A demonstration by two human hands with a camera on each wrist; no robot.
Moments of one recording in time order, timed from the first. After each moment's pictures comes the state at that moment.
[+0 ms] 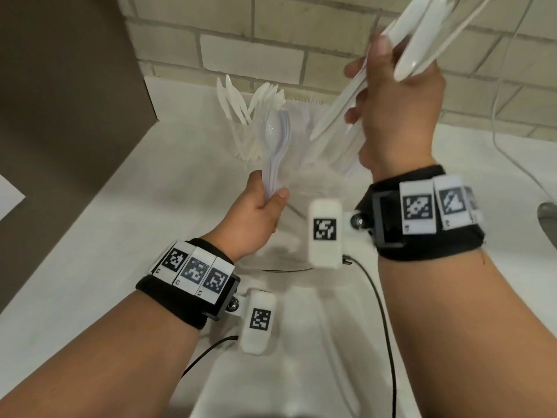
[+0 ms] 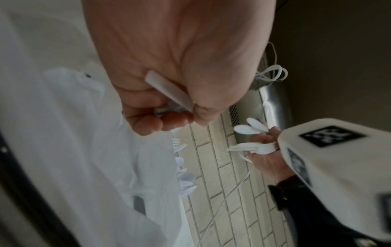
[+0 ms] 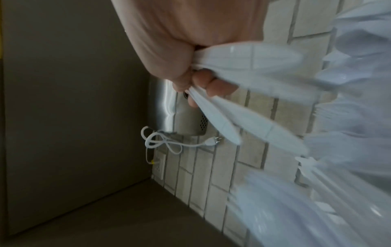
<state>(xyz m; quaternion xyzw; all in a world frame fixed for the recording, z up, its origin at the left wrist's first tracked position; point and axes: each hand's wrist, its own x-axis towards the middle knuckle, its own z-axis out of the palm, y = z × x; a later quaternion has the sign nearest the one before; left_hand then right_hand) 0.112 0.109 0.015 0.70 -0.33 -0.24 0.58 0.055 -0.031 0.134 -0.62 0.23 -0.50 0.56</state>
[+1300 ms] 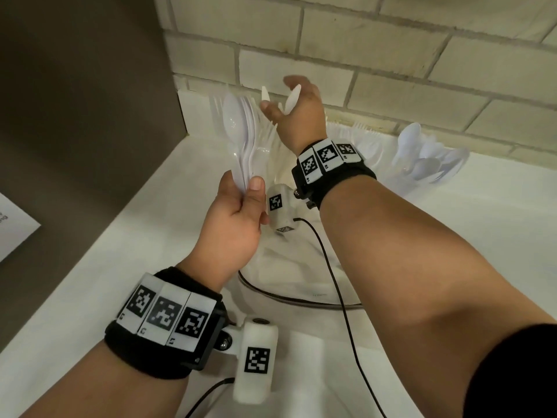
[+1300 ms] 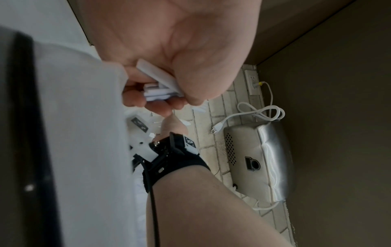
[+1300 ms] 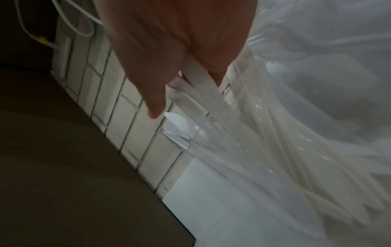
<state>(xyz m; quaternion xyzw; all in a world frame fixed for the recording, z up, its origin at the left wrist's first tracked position) 0.170 0.122 0.019 0.72 -0.20 -0.08 0.66 0.265 -0.061 0.043 -0.82 0.16 -0.32 0.43</state>
